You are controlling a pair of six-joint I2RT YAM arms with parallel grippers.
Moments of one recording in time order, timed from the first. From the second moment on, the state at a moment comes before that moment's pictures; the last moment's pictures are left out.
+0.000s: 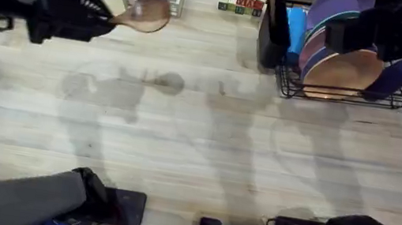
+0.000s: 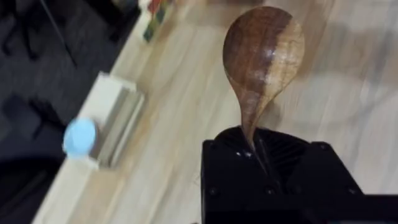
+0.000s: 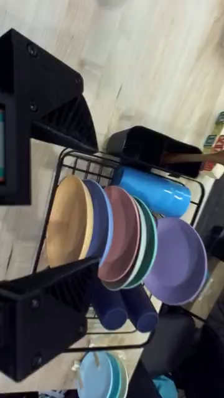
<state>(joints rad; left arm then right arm) 0.53 1.38 1.36 -1.34 0.95 1.66 0.20 1.09 1.21 -0.71 0.11 -0.23</state>
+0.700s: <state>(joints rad) 0.18 1.38 1.36 -0.88 1.10 1.26 0.20 1.01 1.21 -0.74 0.11 -0.23</state>
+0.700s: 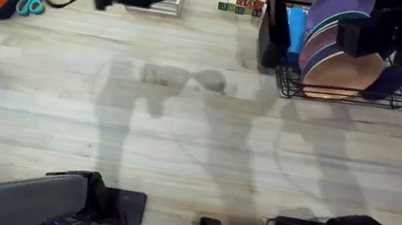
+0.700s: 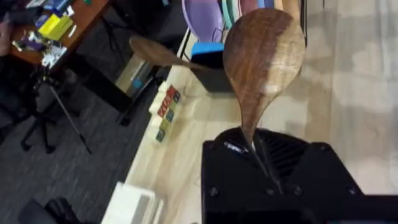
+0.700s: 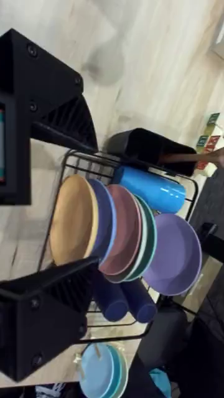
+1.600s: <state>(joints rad) -0.33 1.66 1.35 0.21 0.96 0.29 0.20 0.99 1.21 -0.82 0.11 -0.23</state>
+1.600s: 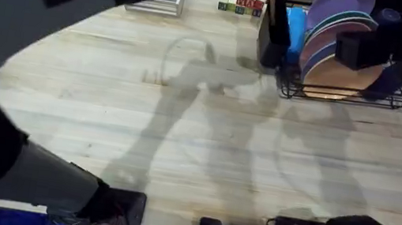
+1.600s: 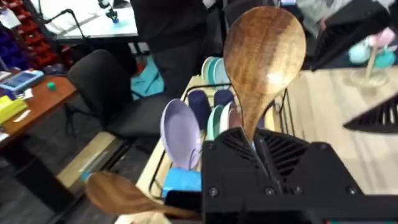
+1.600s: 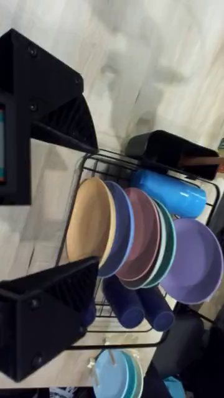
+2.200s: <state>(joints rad) -0.43 1.81 1.35 0.48 0.92 -0.04 0.20 0.99 1.21 -0.83 0.11 -0.24</state>
